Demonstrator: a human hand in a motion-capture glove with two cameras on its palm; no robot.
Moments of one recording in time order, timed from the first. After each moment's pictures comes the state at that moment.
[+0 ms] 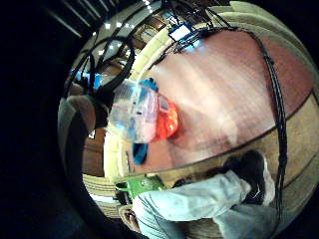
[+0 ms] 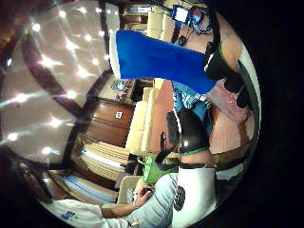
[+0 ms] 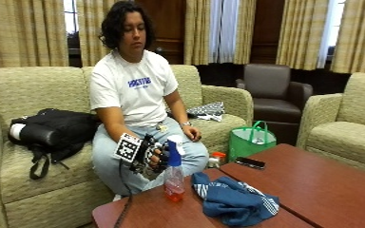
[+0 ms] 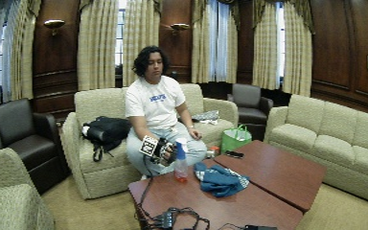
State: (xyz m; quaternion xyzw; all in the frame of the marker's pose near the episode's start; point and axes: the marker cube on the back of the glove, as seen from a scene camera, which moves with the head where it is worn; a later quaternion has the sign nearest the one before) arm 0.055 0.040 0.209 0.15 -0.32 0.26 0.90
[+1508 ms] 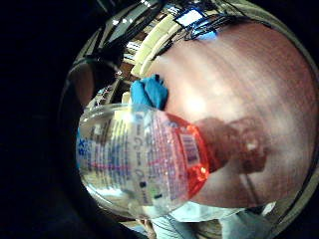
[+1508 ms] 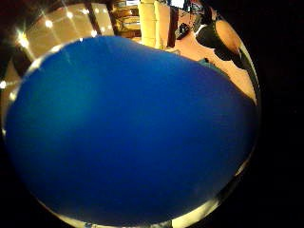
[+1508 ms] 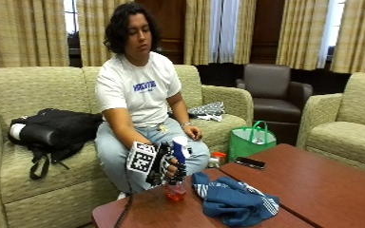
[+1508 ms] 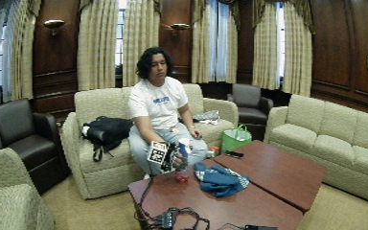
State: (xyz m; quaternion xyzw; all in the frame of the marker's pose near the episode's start) arm 0.067 -0.055 0.242 0.08 -0.38 0.32 0.86
